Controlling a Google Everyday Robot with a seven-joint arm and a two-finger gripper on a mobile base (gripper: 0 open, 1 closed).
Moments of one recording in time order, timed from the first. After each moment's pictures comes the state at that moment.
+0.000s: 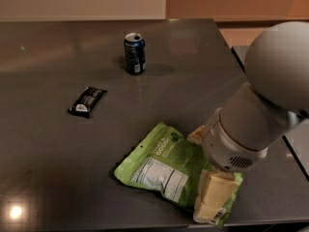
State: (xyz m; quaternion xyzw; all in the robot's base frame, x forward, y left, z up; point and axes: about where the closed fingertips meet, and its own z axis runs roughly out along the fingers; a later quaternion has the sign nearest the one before) arm 0.333 -0.083 0.843 -0.68 0.72 0.12 0.12
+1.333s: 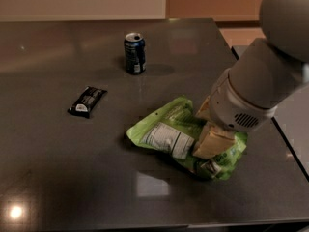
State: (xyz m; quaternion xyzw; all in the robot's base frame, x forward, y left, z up) arm 0.382 -0.094 0.890 -0.65 0.74 0.08 0.15
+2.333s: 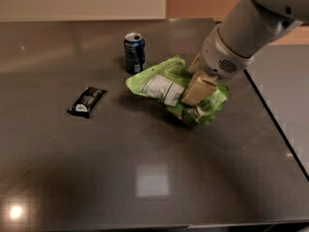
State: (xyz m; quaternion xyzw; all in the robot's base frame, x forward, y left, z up) arm 0.502 -0.091 0.917 -0.63 0.74 0.08 0.22
